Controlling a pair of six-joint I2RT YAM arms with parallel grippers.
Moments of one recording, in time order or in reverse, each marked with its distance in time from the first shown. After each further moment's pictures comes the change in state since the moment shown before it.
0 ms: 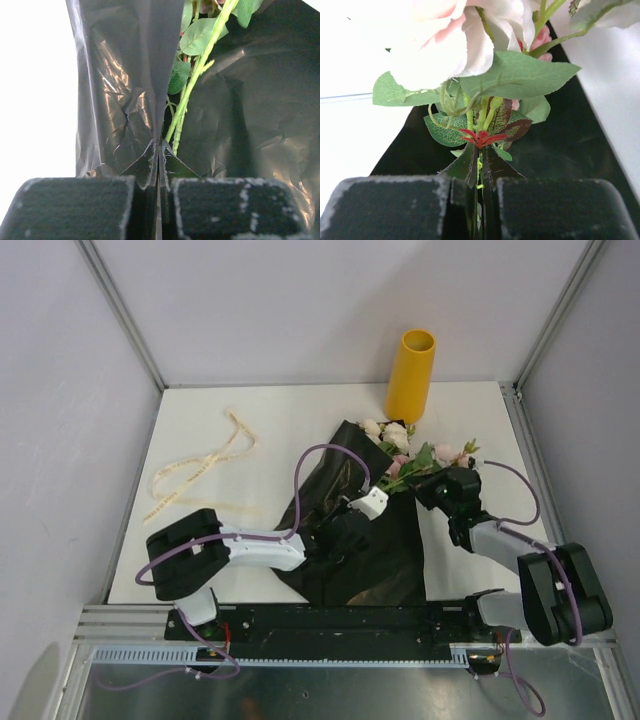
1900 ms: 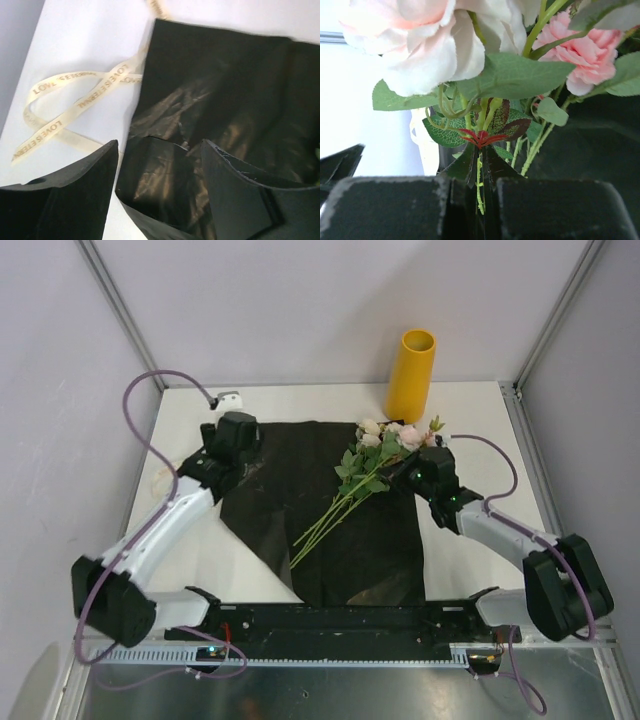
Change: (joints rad) left arm 0.739 -0.365 0.266 -0.754 0.101 -0.362; right arm 0.182 -0.024 0.234 -0.278 0.020 -0.086
